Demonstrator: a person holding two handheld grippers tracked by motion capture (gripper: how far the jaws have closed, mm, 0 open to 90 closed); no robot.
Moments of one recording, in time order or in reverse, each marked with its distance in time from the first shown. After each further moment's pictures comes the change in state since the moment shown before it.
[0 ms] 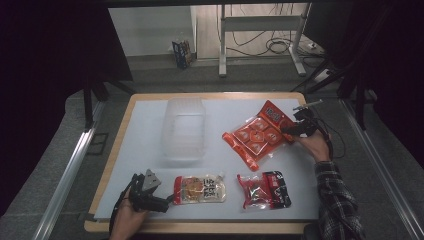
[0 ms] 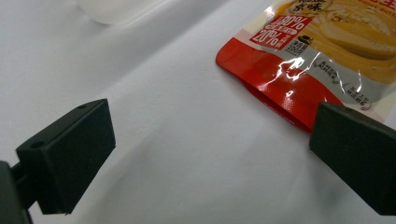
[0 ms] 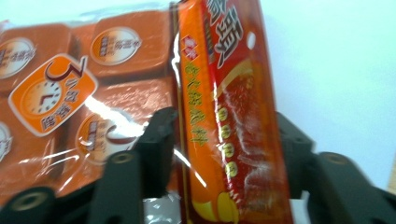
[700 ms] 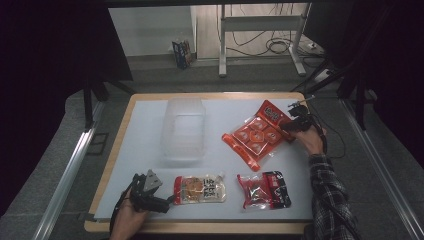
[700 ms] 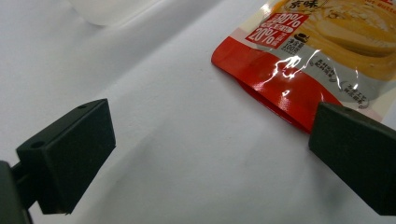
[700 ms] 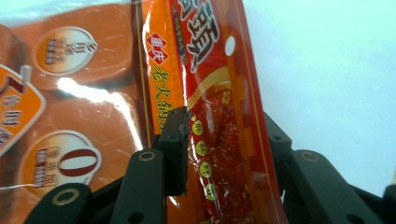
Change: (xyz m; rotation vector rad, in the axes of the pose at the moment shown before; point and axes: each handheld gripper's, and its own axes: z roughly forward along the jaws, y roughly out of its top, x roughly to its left) left arm -0.002 0.001 0.001 0.006 0.001 0.019; right arm -0.007 0.016 0.024 0.063 -0.053 -0.002
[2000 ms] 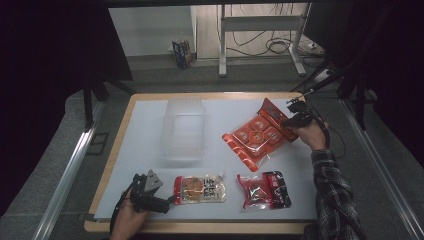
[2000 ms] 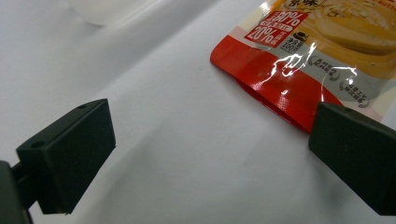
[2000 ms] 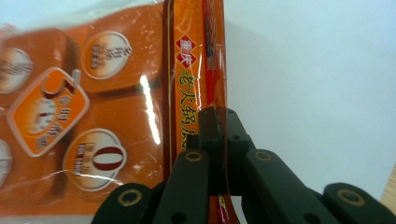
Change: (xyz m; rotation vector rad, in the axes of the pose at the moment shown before) left arm -0.001 0.000 0.001 0.006 0.003 0.008; right arm 0.009 0.017 -0.022 0.057 0.060 -0.022
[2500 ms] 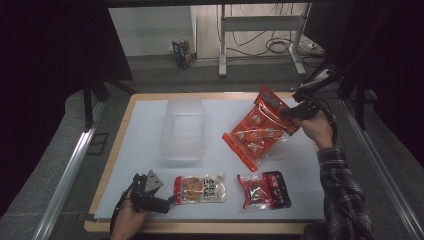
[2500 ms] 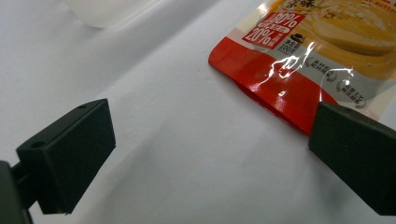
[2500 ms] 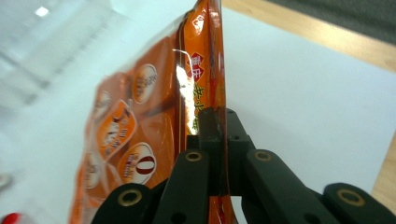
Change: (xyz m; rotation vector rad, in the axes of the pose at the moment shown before) left arm -0.001 0.001 -0.001 -0.002 0.004 0.008; right arm 0.035 0.022 -0.072 -0.136 0.058 -0.022
